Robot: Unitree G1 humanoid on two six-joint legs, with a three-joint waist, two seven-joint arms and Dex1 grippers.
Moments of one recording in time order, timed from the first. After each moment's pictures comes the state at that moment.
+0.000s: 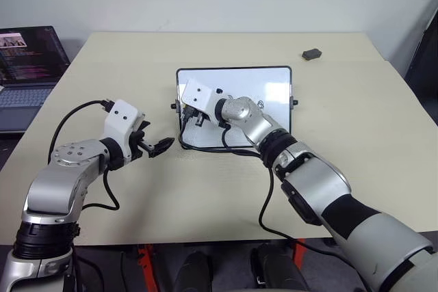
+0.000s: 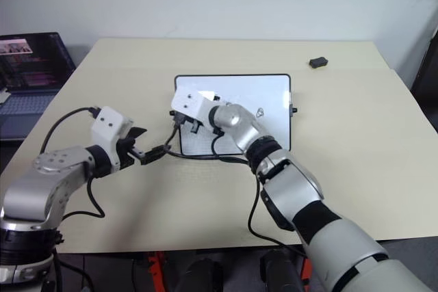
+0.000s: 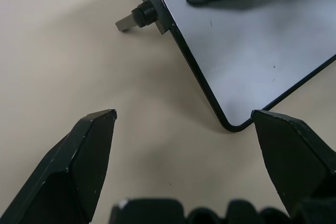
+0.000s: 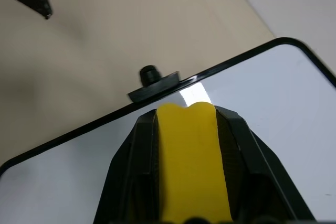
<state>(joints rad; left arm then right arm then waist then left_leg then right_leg) -0.30 0.78 0.14 -0.25 -0.35 0.80 -0.62 -1.30 0.11 0.31 1.20 -0.29 -0.14 0.50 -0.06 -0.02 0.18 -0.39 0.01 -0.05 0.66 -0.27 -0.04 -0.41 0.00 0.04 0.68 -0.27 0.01</state>
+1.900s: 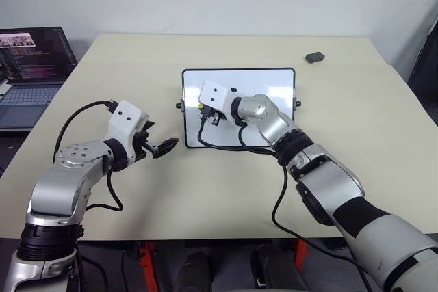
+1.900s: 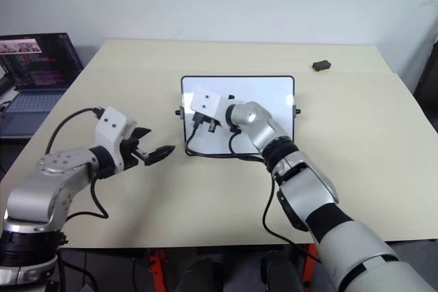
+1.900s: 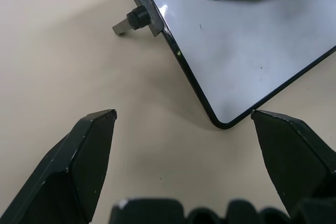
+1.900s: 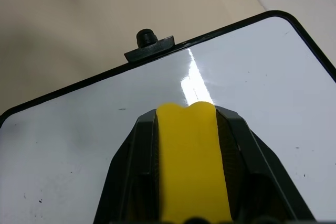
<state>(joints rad) -0.30 0.76 0.13 -0.28 -0.36 0.80 -0.62 -1.18 -0.01 0.29 0.98 -0.24 -0.06 0.60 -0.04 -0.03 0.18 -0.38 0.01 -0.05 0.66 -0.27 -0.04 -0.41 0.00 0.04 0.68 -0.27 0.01</state>
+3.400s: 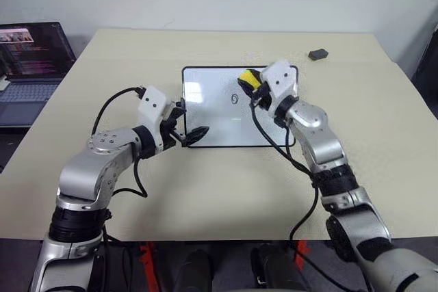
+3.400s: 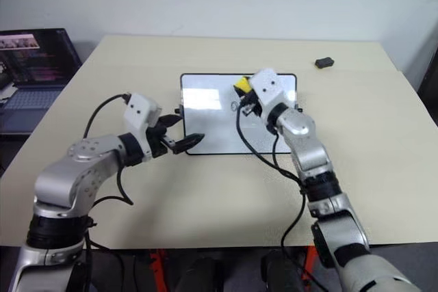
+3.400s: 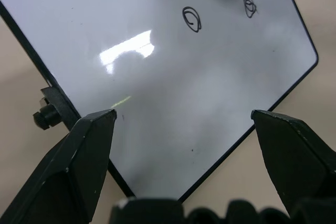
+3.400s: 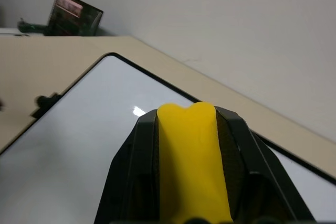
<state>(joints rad) -0.45 0.64 0.04 -0.28 -0.44 0.81 -0.62 -0.83 -0.17 0.14 0.36 0.00 0.08 0.43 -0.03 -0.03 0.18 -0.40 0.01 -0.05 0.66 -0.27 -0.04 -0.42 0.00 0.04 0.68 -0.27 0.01</state>
